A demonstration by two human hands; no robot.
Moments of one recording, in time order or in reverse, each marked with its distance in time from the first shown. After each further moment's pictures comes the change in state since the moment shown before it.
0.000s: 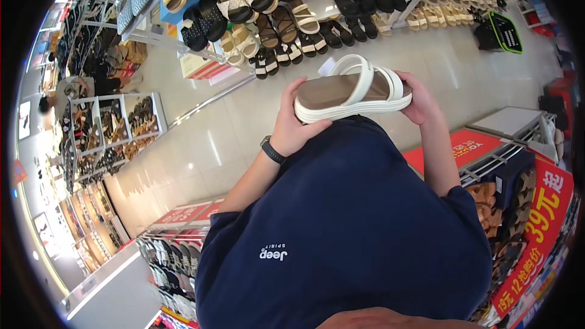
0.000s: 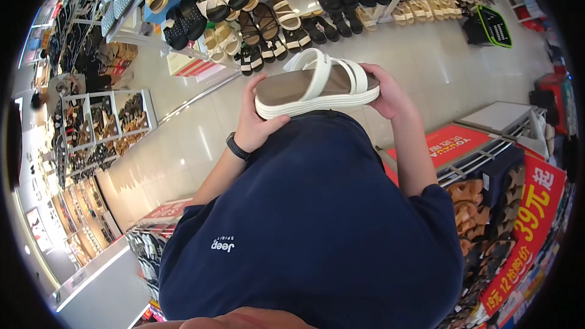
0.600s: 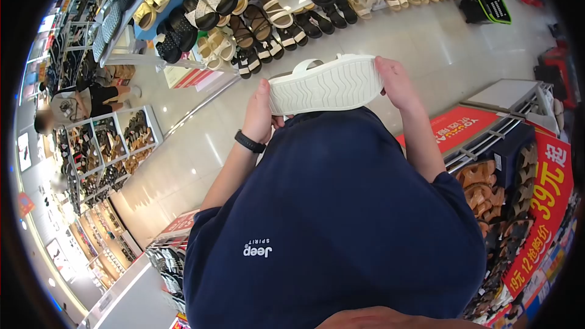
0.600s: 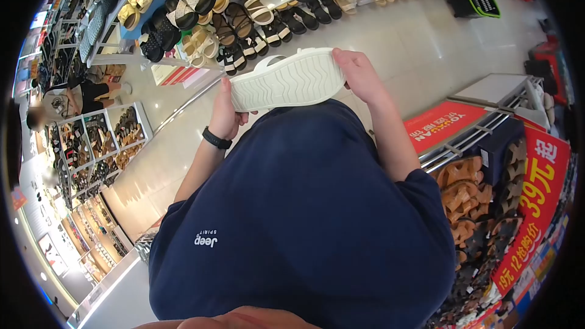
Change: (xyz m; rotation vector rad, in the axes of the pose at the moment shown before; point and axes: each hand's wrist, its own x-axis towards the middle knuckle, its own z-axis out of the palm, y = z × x) left_hand 0.028 -0.009 0.023 -0.124 0.139 -0.553; right_hand -0.006 0.005 -0.036 -0.523 -0.050 -0.475
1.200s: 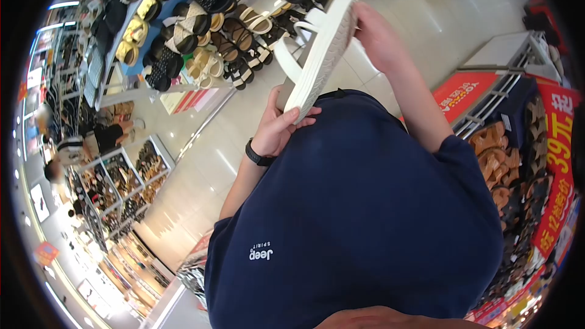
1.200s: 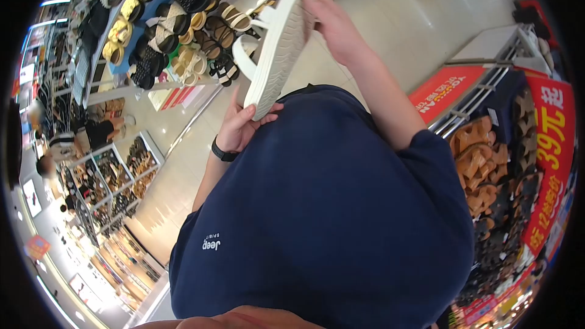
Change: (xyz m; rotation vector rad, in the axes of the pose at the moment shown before) left_hand -0.015 -0.003 0.032 -0.362 -0.528 -0.043; right_hand 0.030 -0.027 -0.004 0.535 0.110 -0.263
